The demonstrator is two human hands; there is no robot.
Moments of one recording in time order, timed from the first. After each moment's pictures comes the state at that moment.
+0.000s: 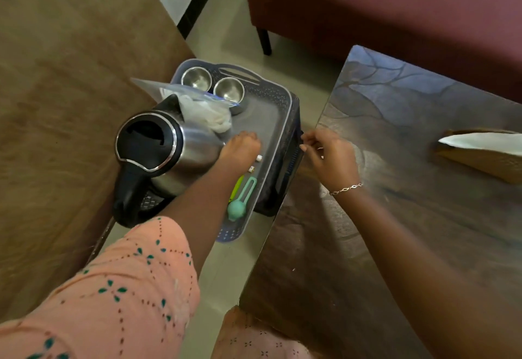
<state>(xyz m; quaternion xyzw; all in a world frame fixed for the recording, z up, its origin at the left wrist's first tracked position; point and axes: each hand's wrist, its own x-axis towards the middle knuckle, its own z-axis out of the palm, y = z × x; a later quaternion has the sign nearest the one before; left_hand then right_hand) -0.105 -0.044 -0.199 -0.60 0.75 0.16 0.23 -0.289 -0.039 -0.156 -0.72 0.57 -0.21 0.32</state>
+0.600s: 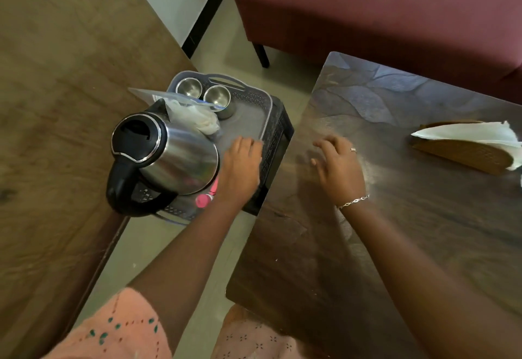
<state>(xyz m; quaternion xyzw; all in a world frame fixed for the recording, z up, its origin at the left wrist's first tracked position) -0.155 0.020 -0.168 -0.67 0.74 0.01 -0.04 -0.356 -0.013 -0.170 -0.77 0.57 -0.19 0.21</state>
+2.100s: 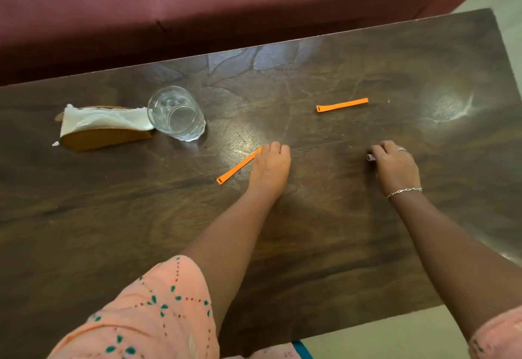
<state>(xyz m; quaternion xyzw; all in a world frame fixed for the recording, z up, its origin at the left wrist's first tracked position) -0.809 0.071 -0.194 -0.45 0.86 0.22 0.09 -1.030 0.178 -0.206 -0.55 0.84 0.00 0.04</state>
